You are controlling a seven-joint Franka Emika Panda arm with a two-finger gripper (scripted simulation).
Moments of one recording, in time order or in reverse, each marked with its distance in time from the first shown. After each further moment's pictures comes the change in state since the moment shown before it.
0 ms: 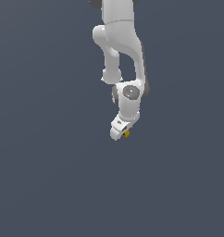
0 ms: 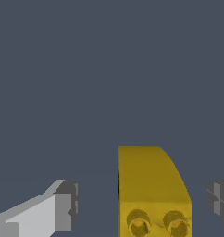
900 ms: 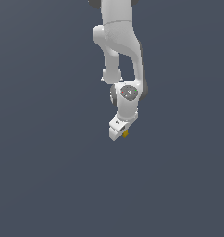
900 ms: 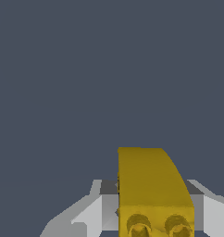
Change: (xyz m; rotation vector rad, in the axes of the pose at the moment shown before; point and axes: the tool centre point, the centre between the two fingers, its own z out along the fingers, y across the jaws) arm -0.007 0.005 0.002 -0.001 0.001 -0.002
